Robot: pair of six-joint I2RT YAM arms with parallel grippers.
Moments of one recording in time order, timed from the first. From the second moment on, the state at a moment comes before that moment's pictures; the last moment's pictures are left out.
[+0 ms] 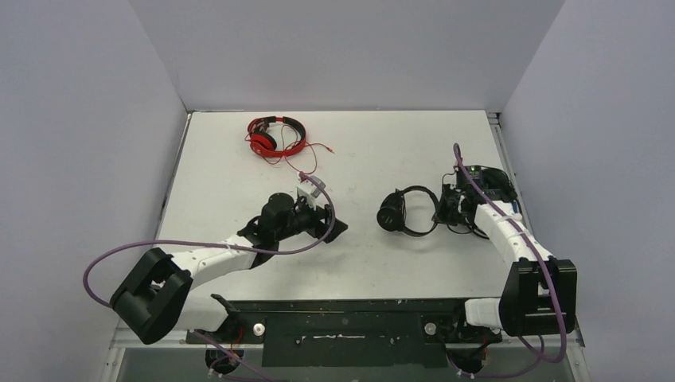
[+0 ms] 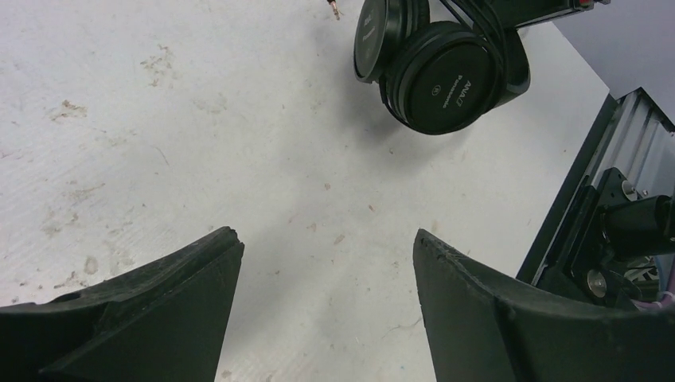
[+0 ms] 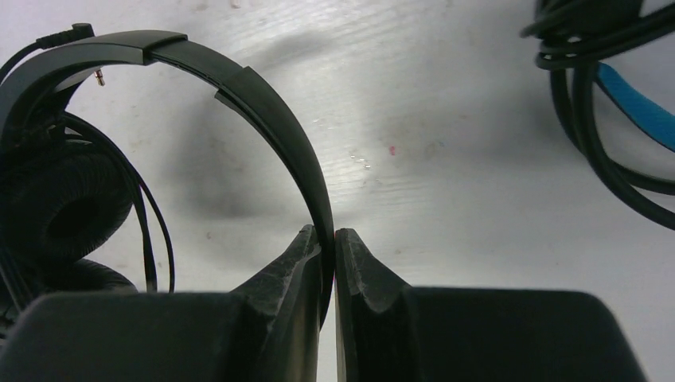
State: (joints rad) left arm -0.69 1.33 0.54 0.48 0.28 -0.36; right arm 0.06 1.30 0.86 -0.62 -0.11 0.36
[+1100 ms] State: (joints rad) left arm -0.60 1.10 0.66 -0.14 -0.10 -0.49; right arm -0.16 1.38 0.69 -0.41 0.02 0.42
